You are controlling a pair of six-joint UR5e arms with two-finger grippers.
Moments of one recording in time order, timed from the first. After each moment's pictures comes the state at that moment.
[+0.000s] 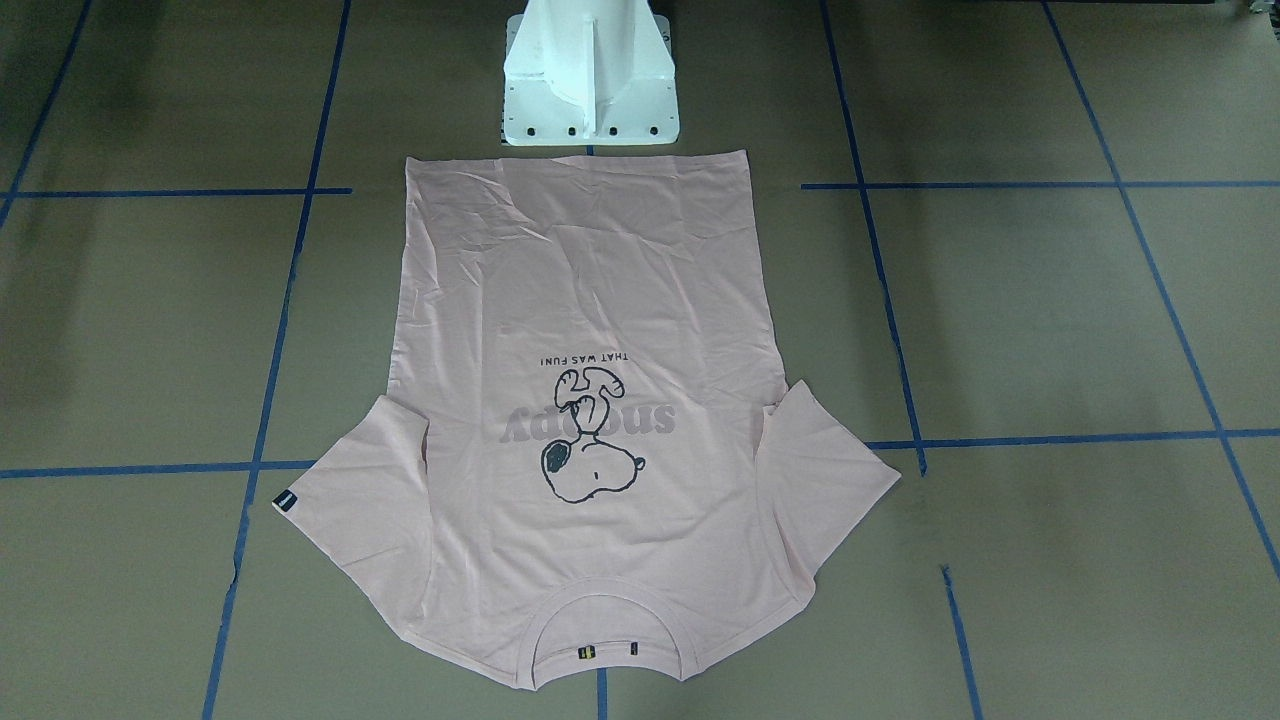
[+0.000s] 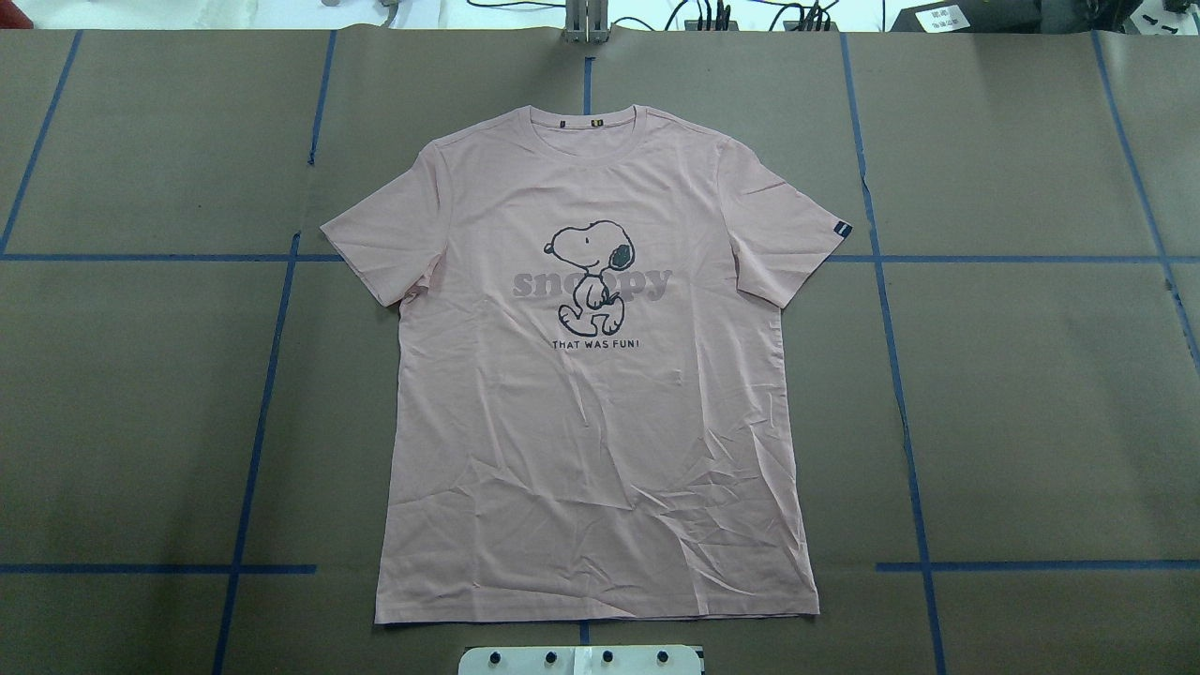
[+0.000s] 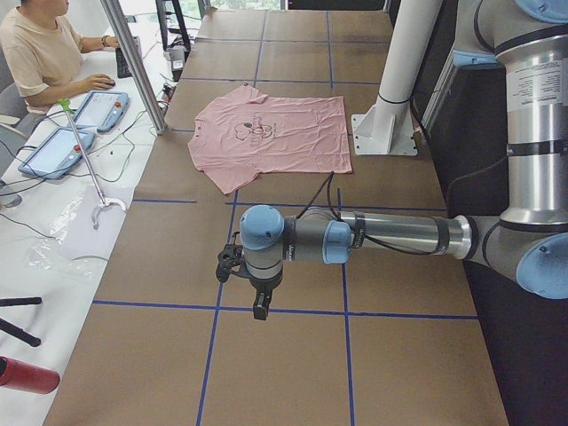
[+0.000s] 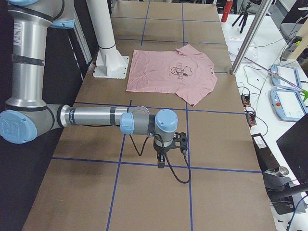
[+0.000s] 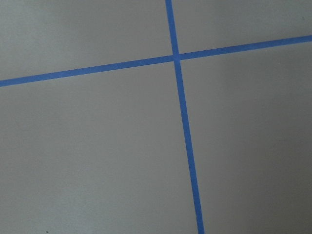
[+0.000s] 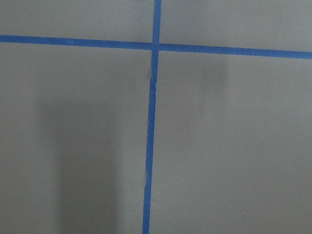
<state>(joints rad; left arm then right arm) -1.58 -1.43 -1.77 -1.56 -2.32 0.13 1.55 -1.71 1.75 -1.64 2.31 -0.04</state>
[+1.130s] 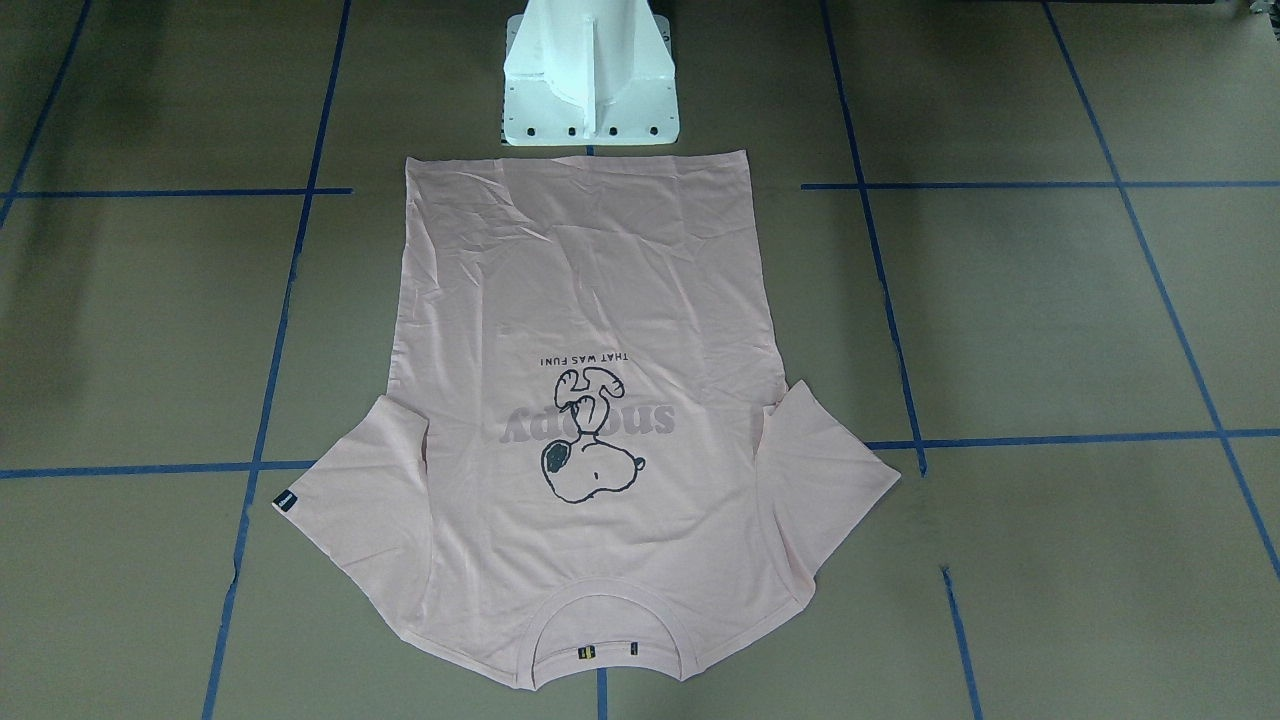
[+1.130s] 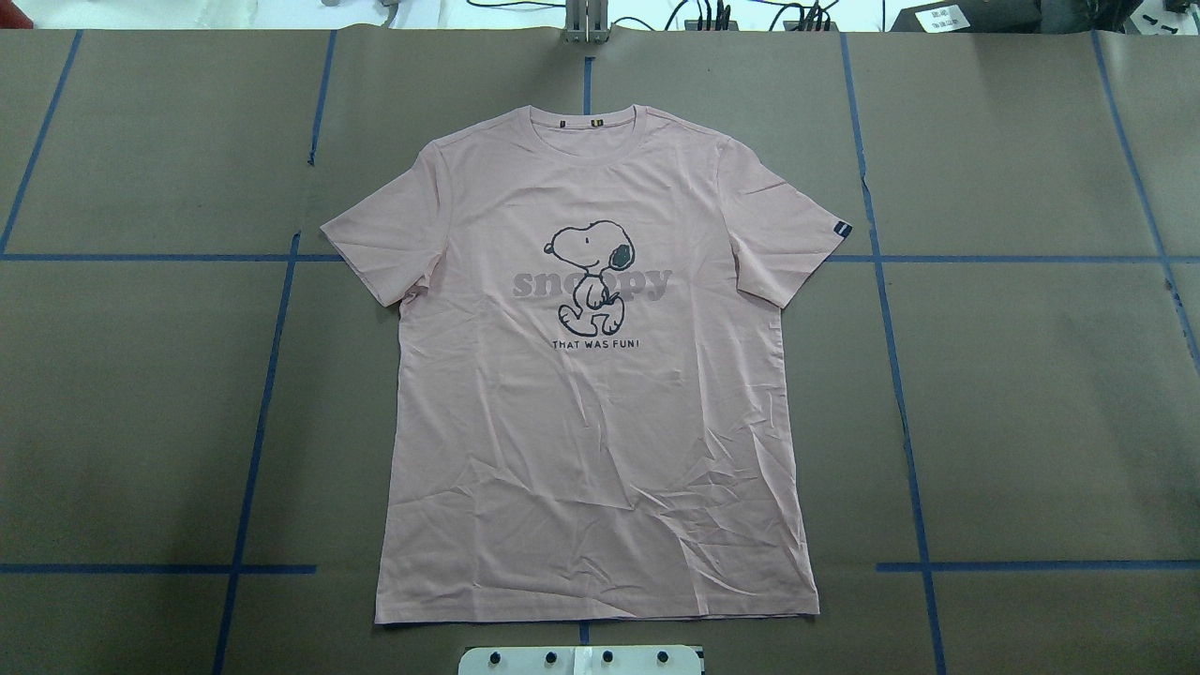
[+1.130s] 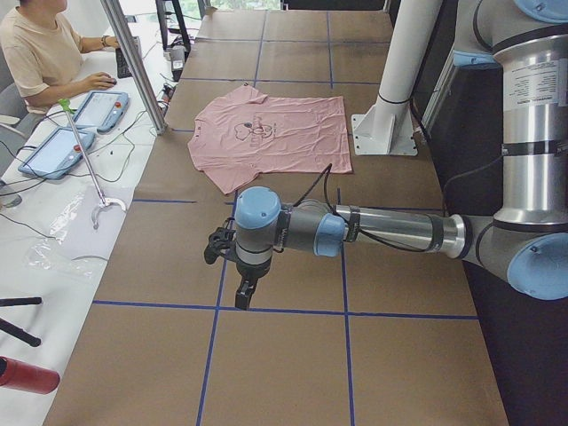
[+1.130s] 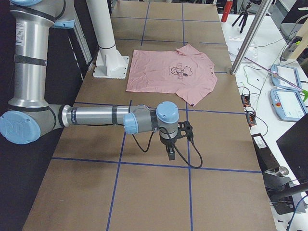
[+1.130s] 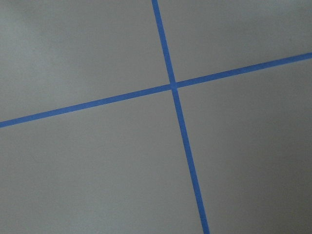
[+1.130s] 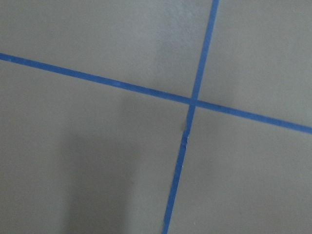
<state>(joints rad) -1.56 -1.47 -1.77 -1.71 -2.24 0.12 1.49 -1.69 1.75 -1.38 2.31 -0.03</state>
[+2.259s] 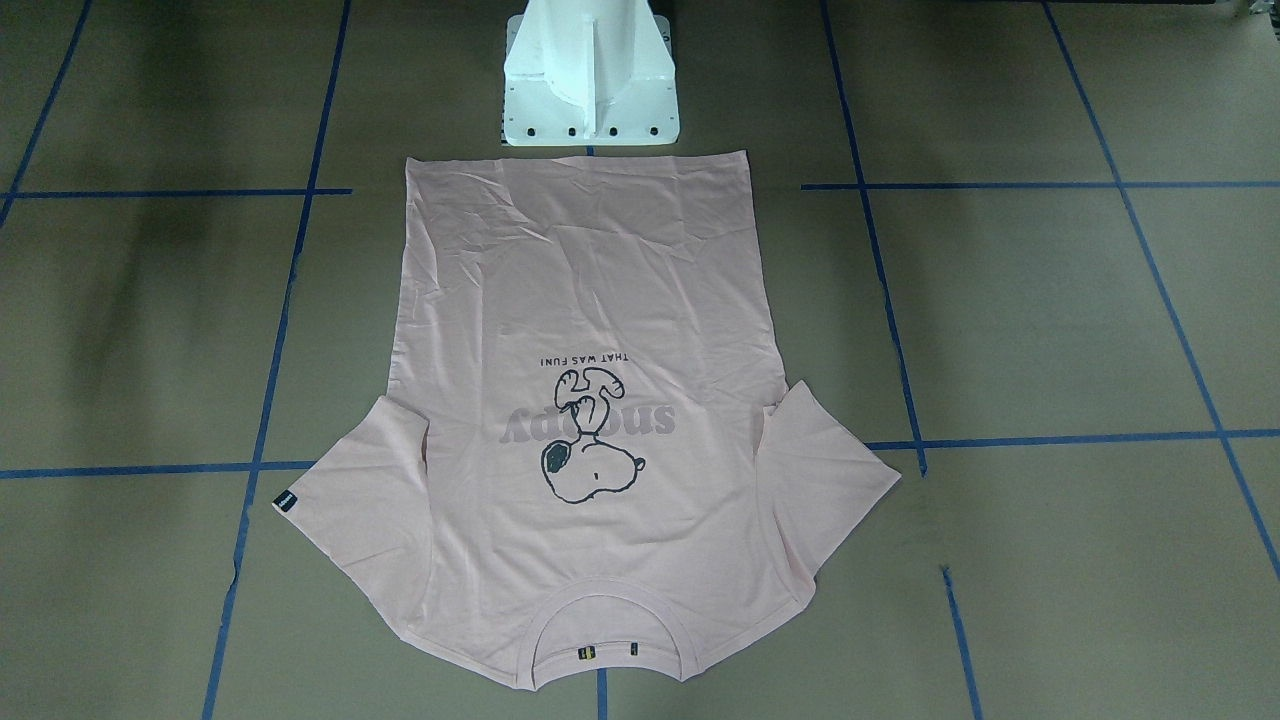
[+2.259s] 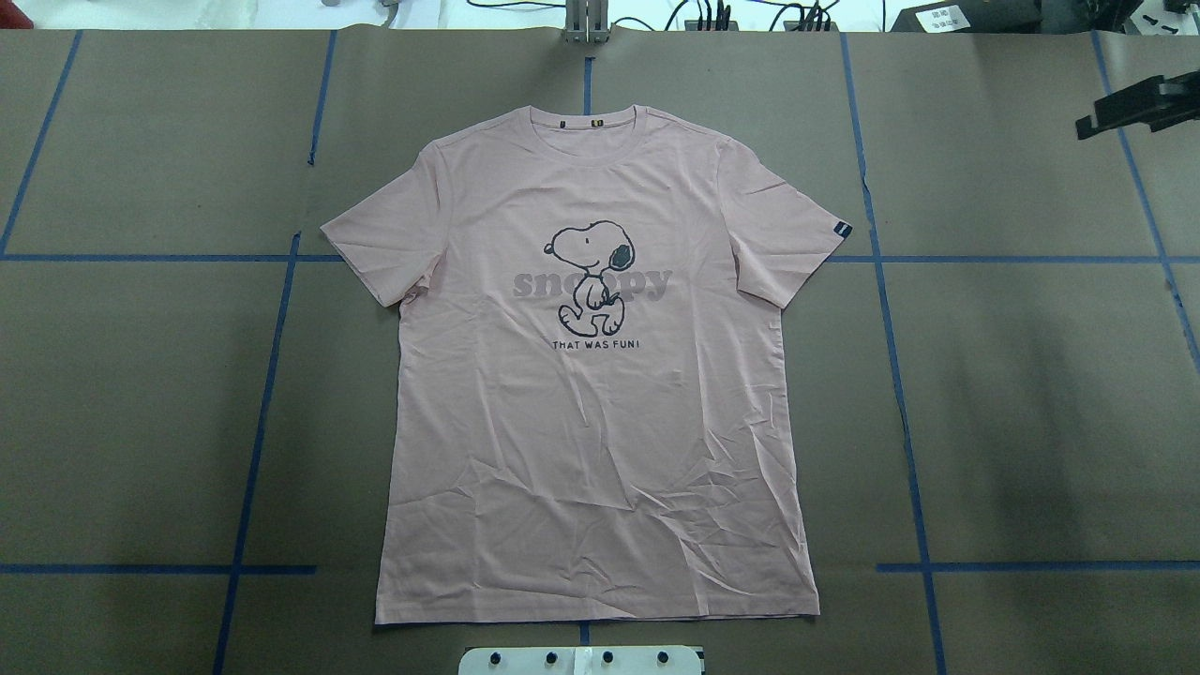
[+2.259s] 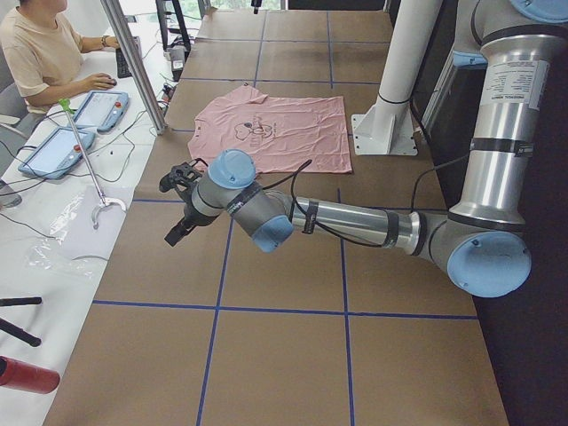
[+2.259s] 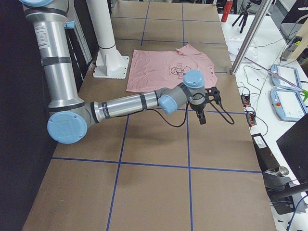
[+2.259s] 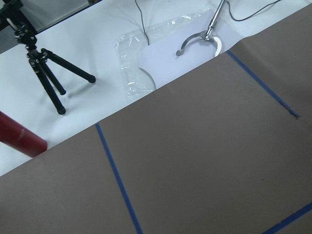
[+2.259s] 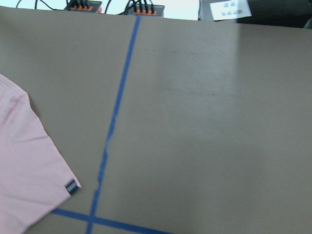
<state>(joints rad) -1.43 -1.68 -1.61 -2.33 -2.27 -0.18 1.26 -1.33 1.65 -1.16 2.25 0.59</state>
